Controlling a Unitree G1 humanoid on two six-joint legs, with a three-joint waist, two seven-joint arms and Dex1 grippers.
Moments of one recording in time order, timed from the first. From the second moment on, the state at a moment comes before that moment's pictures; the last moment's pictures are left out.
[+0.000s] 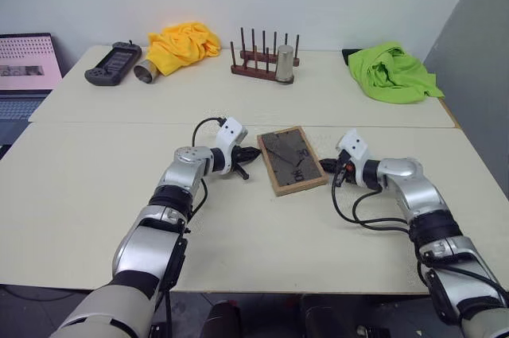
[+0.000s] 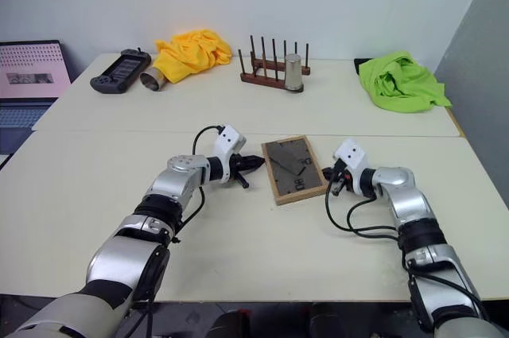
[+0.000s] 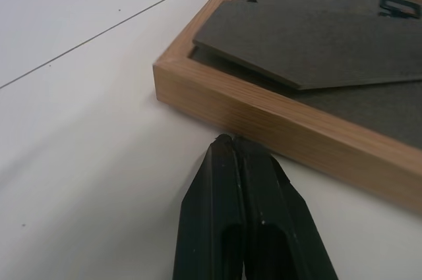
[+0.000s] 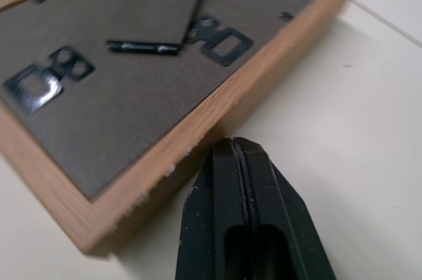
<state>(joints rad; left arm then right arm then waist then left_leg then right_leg) -0.94 0.32 -0.10 0.96 -0.07 0.13 -0.86 -0.63 -0.46 0.15 0.40 0.07 0.26 0.95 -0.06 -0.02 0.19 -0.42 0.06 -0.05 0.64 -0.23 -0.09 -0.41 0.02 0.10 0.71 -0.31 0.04</state>
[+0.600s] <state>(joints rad) -0.67 0.46 -0.14 0.38 -0.07 0.42 -1.01 -0.55 -0.41 0.14 0.24 0.10 0.37 0.82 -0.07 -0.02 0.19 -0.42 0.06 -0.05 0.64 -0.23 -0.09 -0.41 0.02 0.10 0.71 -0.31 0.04</state>
